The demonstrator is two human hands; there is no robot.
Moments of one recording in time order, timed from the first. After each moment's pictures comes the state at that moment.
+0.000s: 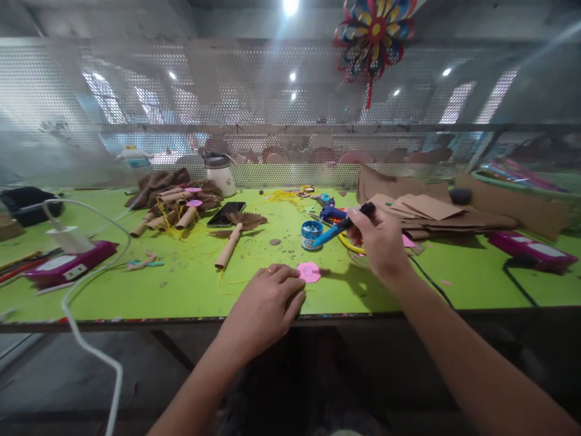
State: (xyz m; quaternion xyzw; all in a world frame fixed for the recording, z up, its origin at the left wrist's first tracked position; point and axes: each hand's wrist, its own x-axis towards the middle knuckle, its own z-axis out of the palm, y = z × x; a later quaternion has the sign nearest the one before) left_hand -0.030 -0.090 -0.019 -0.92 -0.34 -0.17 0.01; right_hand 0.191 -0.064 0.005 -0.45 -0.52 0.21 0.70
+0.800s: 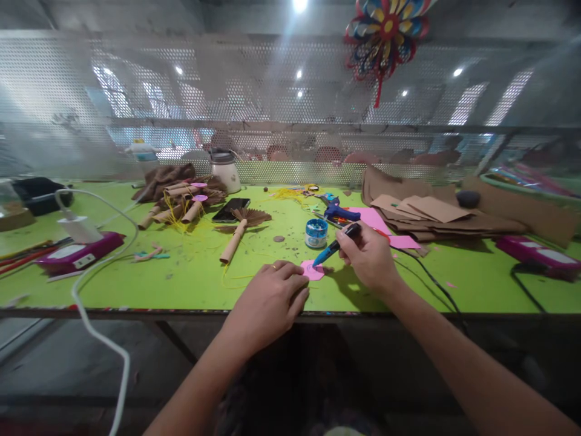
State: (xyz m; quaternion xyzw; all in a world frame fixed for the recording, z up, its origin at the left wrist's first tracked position) left_hand -0.030 -0.091 -0.020 -0.93 -0.34 -0.18 0.01; right_hand 0.181 -0.075 -0.023 -0.52 -0.61 0.17 0.58
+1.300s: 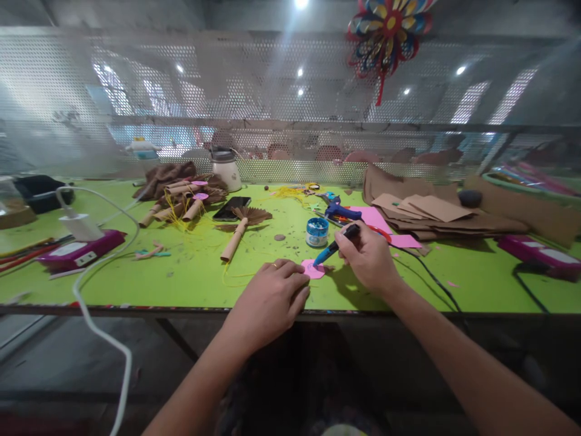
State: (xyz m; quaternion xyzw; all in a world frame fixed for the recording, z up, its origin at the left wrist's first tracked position) left_hand -0.030 -0.090 -0.021 -0.92 -0.33 -0.19 0.02; right_hand 0.180 -0.079 -0.020 -0.54 -0.64 0.11 0.53
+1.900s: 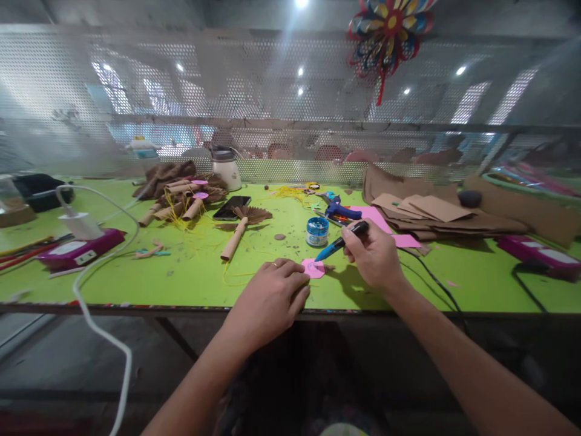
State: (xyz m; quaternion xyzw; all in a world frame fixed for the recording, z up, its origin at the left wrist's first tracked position) left_hand -0.030 -0.089 -0.023 -0.92 -0.33 -0.18 0.02; right_hand 0.182 -0.079 -0.020 -0.51 -0.60 0.13 0.59
